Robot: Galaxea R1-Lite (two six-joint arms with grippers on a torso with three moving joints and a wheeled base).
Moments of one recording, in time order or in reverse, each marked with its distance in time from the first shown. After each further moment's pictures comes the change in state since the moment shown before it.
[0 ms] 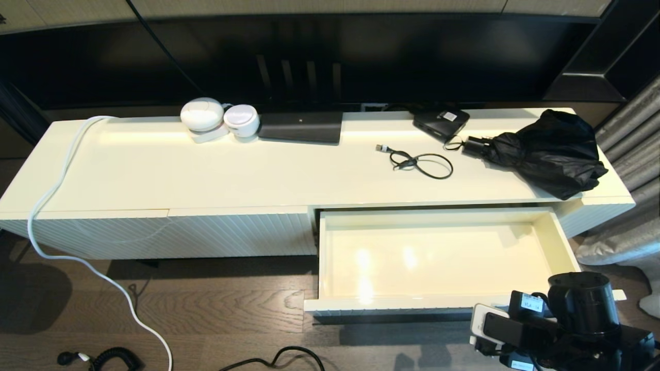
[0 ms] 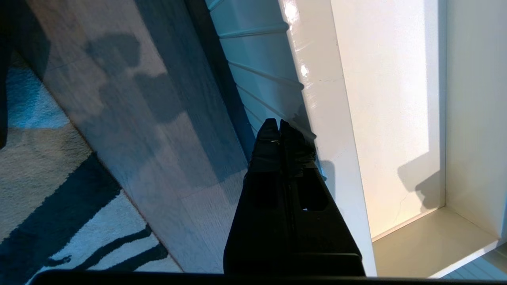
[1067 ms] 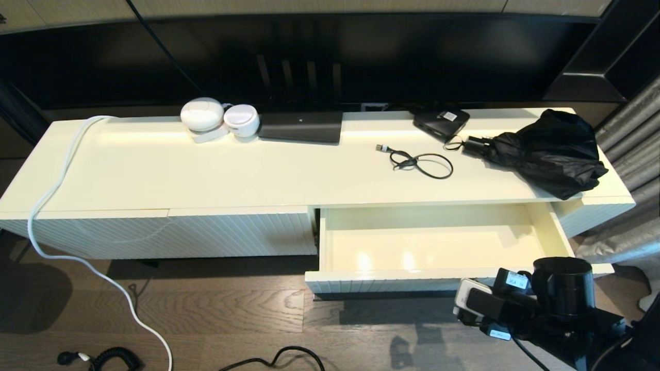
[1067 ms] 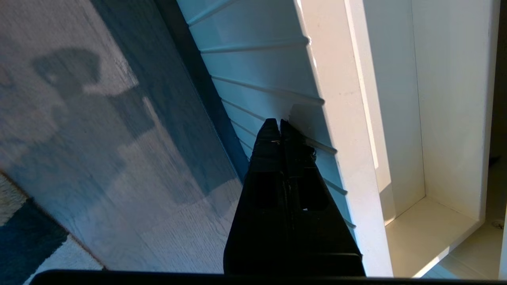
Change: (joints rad) left arm 0.000 0.000 0.000 0.000 0.000 0.000; right arm -0.001 0.122 -0.083 -0.177 -0.044 -0.008
